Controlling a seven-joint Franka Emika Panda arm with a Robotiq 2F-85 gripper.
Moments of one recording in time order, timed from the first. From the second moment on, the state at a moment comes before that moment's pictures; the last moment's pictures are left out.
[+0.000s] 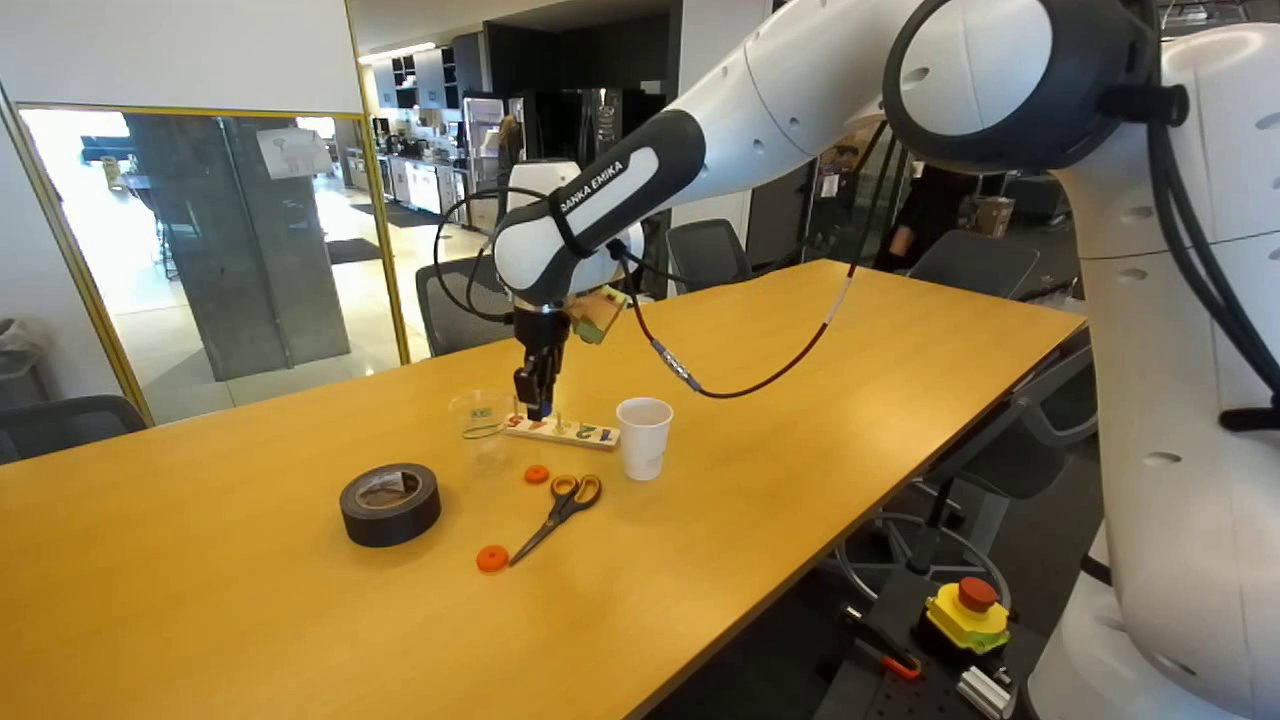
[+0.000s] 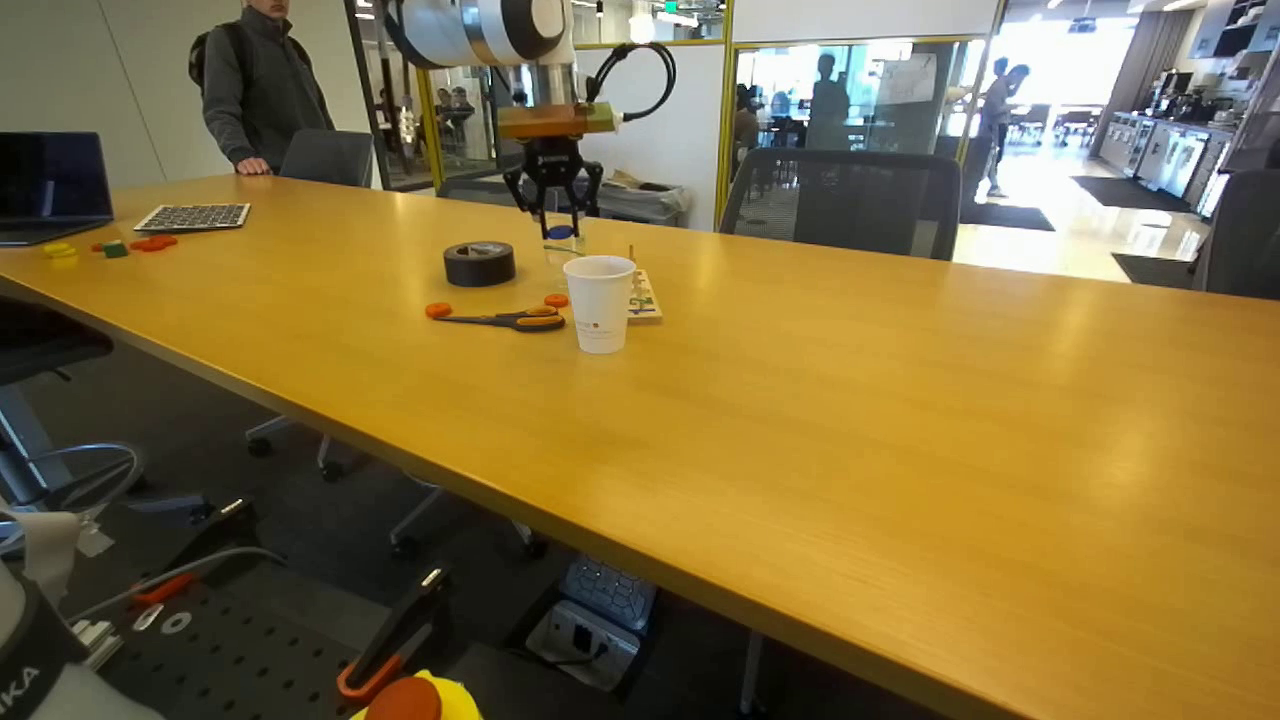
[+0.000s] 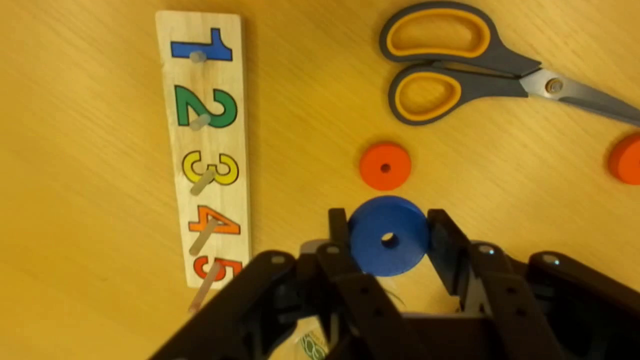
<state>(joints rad) -0.03 0.41 0.09 -1.78 -0.08 2.29 -0.46</state>
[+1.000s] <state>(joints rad) 0.05 0.69 0.10 -1.25 -0.10 1.96 -0.49</state>
